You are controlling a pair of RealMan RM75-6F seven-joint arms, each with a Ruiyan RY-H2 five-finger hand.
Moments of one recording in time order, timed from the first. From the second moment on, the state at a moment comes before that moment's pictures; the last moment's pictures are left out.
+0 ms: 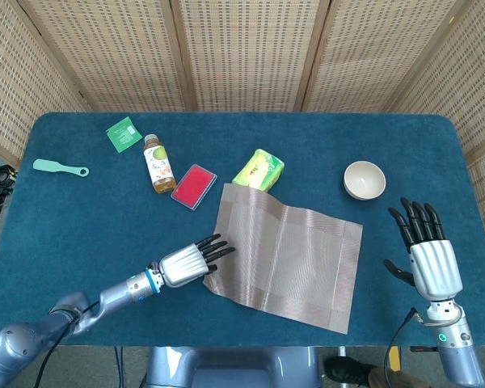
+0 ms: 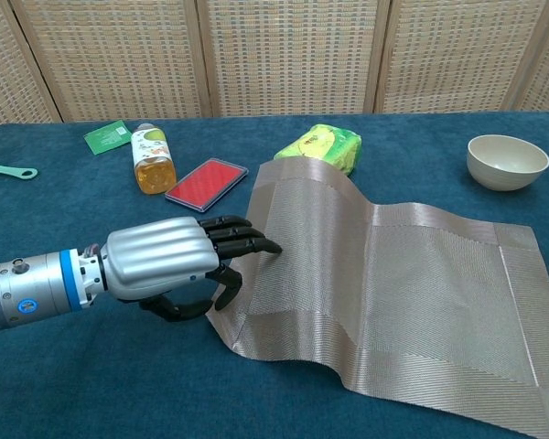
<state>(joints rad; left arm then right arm) -0.81 -1.89 0.21 -0.68 1.87 1.23 -0.21 0.22 -1.28 0.12 -1.50 -1.60 1.57 -0.07</state>
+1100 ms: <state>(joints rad) -0.66 -1.62 0.22 -0.91 1.82 1.32 -0.05 0.20 -1.26 0.11 -1.54 -1.65 1.60 -0.05</state>
